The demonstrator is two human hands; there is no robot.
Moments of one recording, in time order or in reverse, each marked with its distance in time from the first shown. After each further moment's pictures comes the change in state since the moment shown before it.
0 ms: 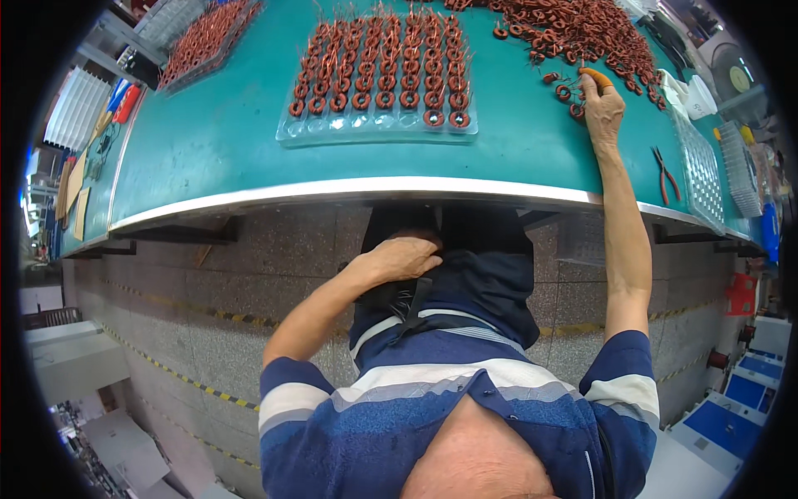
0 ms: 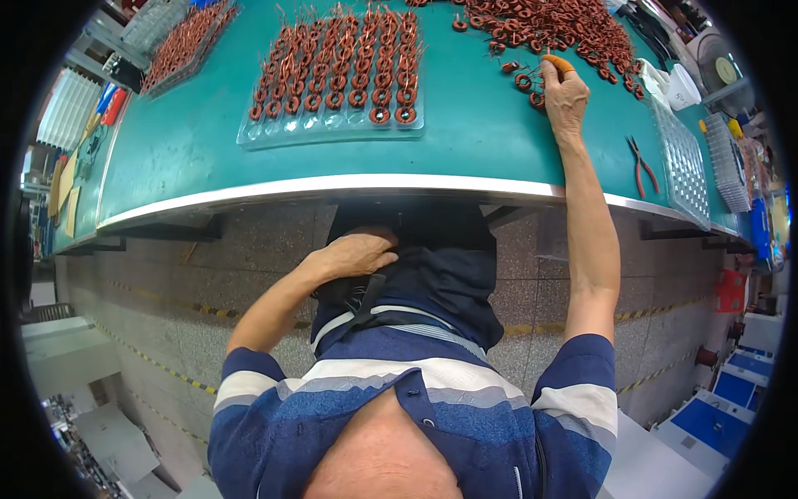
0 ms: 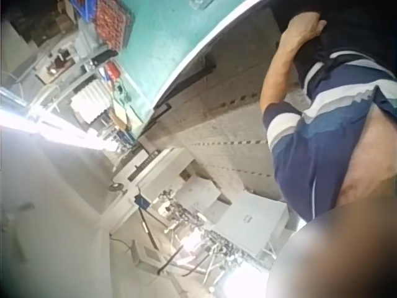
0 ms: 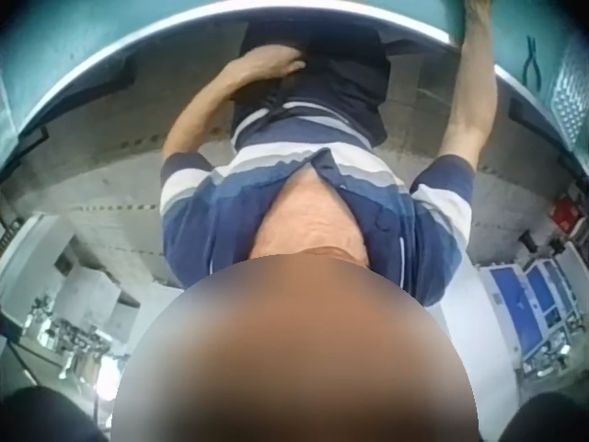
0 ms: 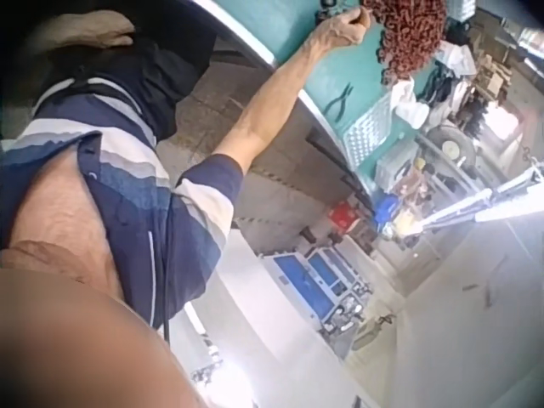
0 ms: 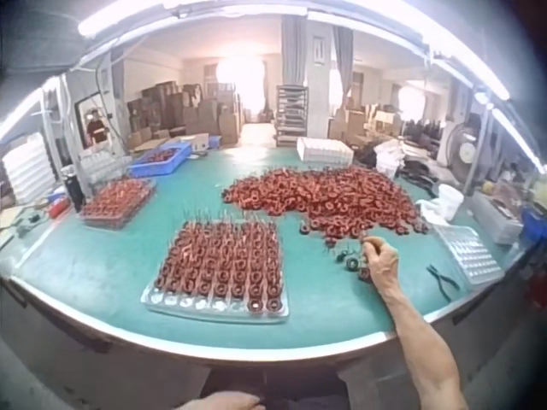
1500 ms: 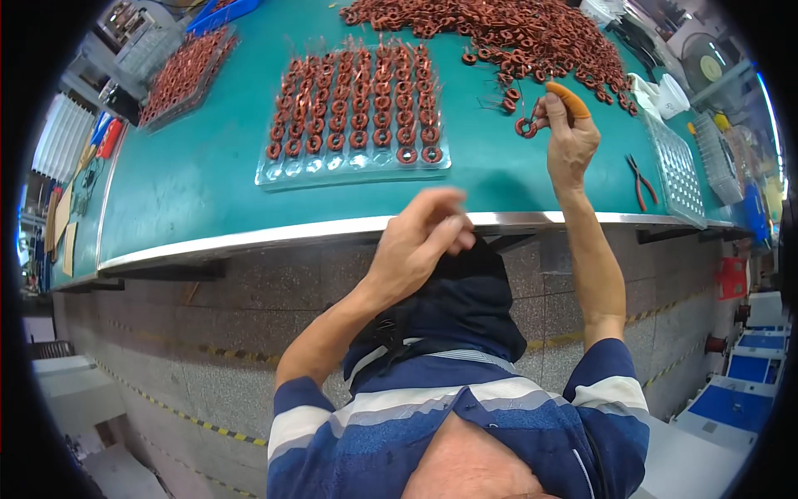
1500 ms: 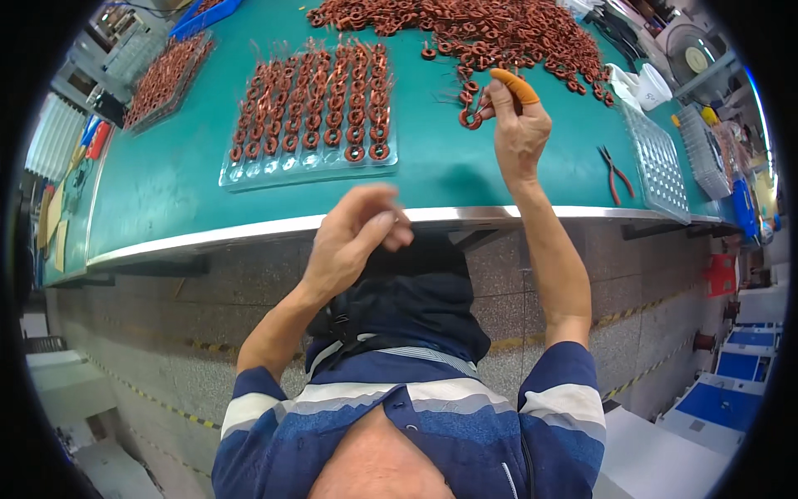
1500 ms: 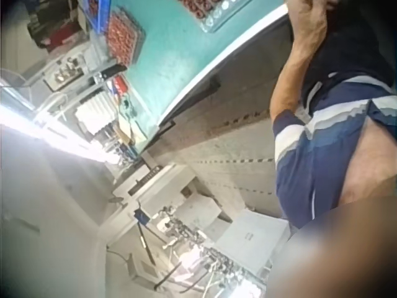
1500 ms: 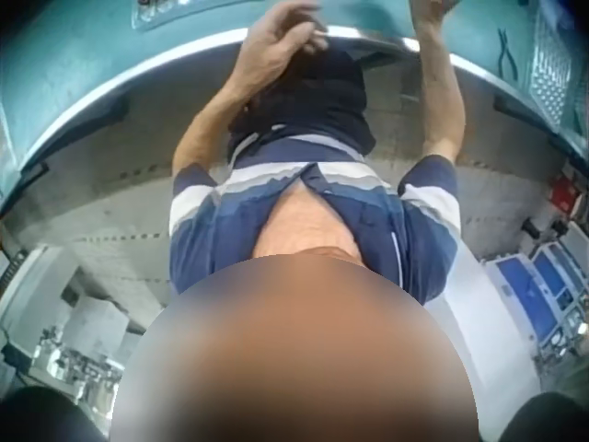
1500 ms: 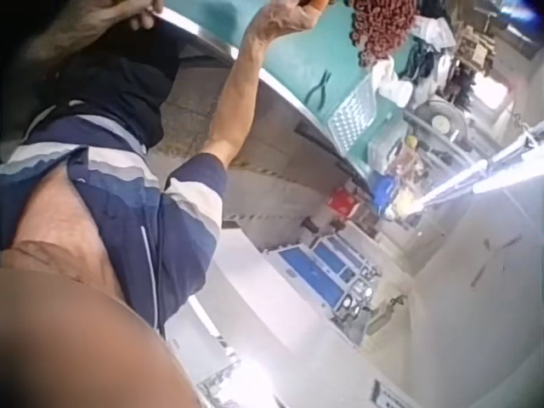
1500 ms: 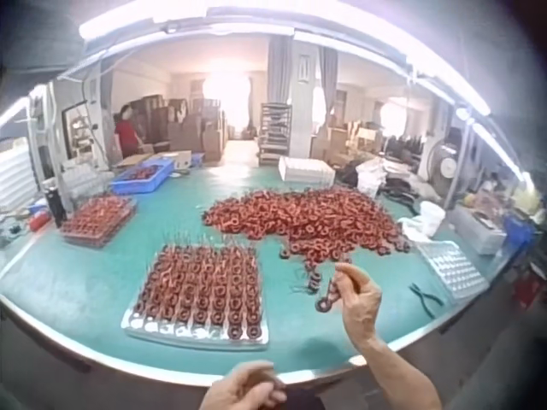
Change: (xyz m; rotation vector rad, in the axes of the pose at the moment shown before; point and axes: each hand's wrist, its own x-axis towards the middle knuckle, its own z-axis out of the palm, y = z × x) left_hand 0.024 0.104 -0.086 -1.106 0.514 0.190; right_hand -0.041 -0.097 -0.013 0.644 0.030 -0.002
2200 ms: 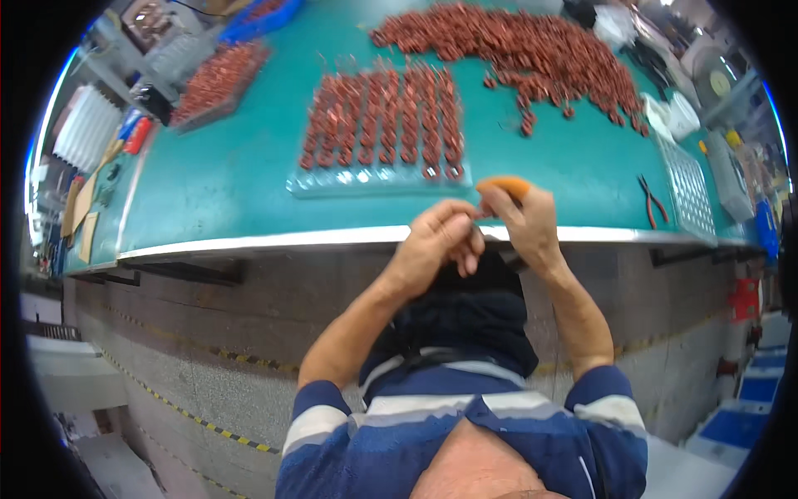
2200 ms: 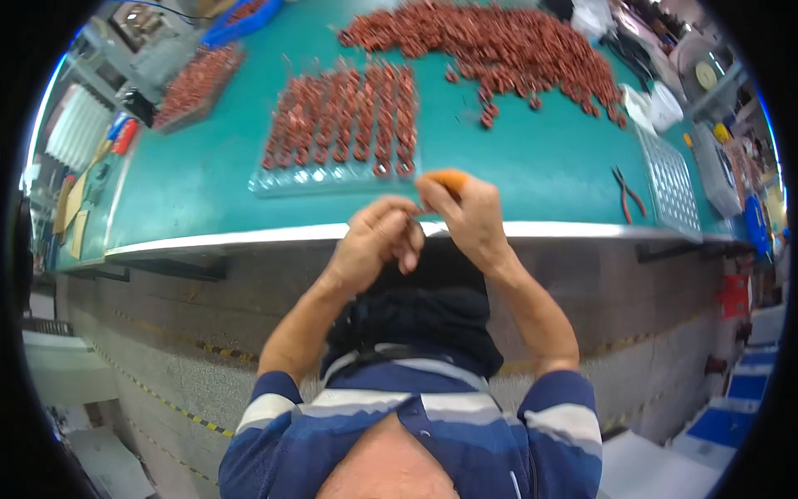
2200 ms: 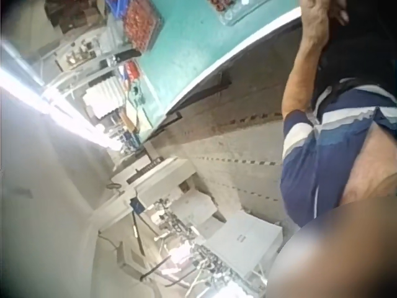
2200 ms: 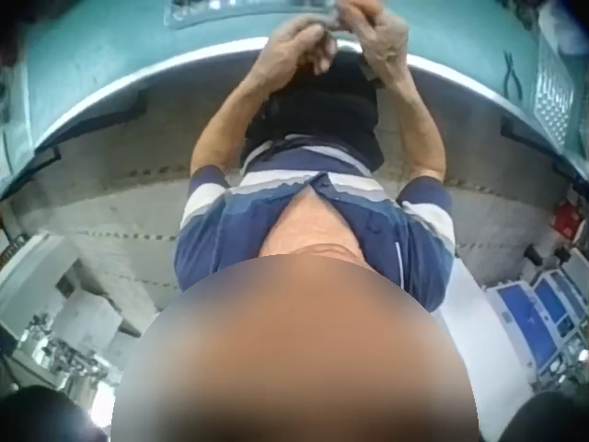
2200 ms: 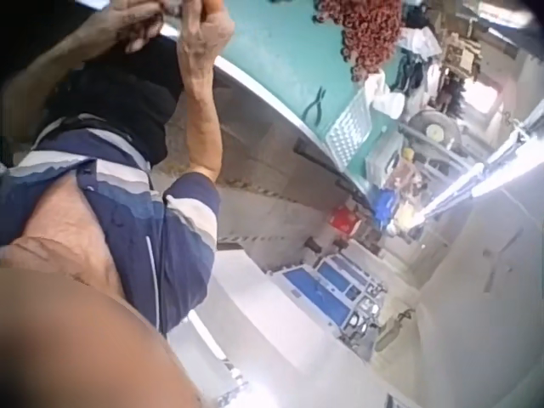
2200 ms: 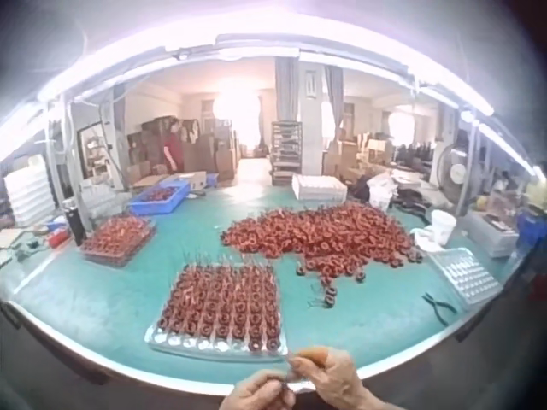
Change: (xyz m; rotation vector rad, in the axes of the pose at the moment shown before) left_hand 0.005 -0.005 -0.017 -0.346 -0.048 -0.131; right_hand -0.079 -0.061 0.040 -0.203 -0.504 0.238
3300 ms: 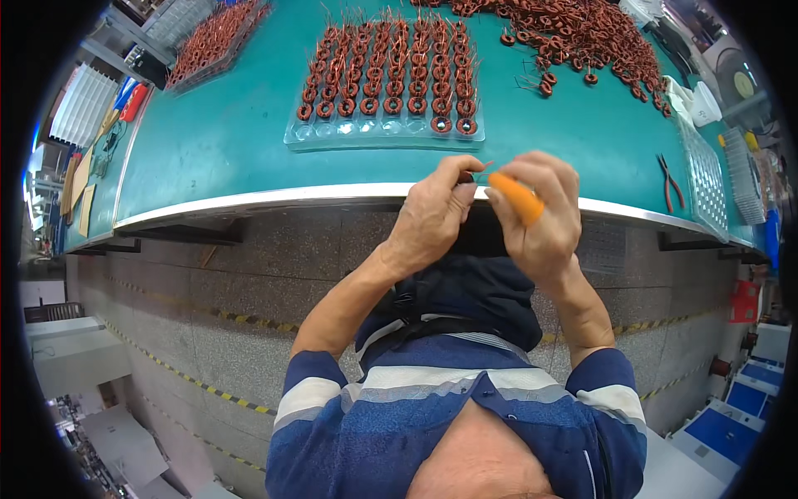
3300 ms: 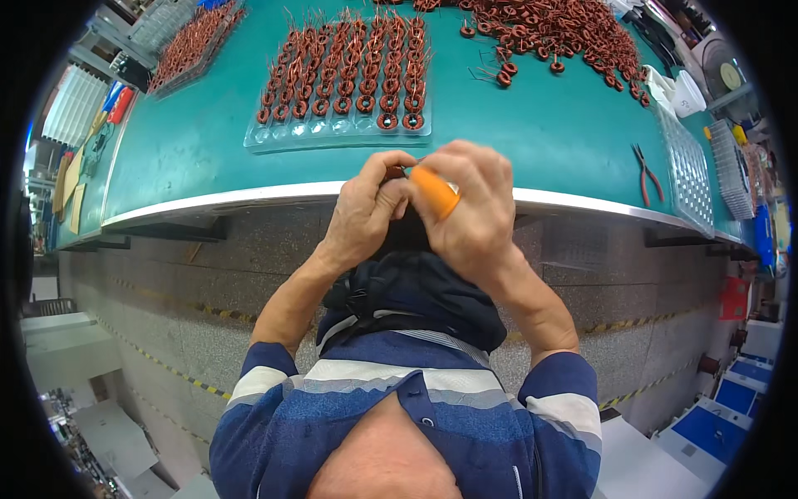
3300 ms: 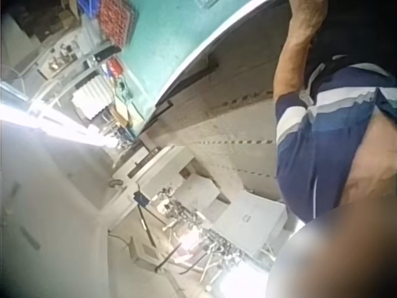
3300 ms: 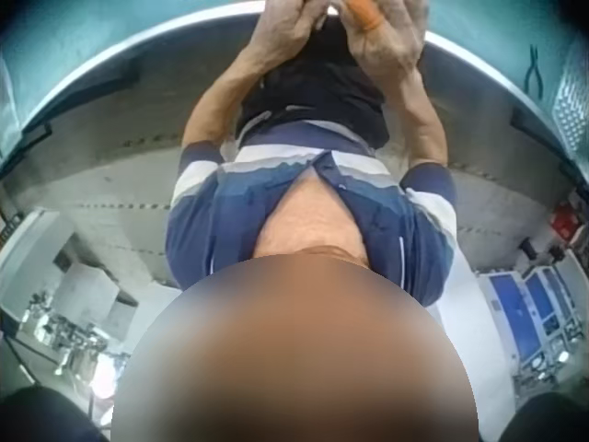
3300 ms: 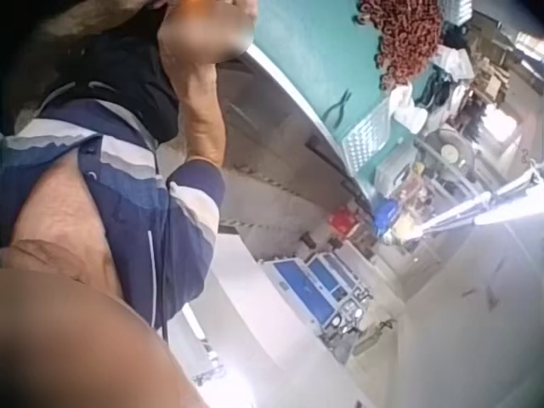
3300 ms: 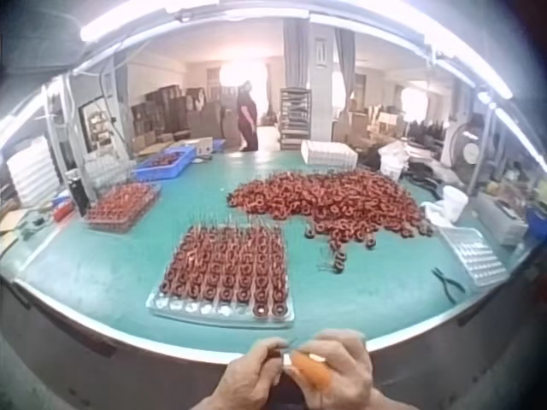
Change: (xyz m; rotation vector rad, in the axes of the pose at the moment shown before) left_hand -0.008 0.001 0.005 0.807 0.145 0.272; right_hand -0.031 -0.022 0.009 -0.531 0.196 -0.651
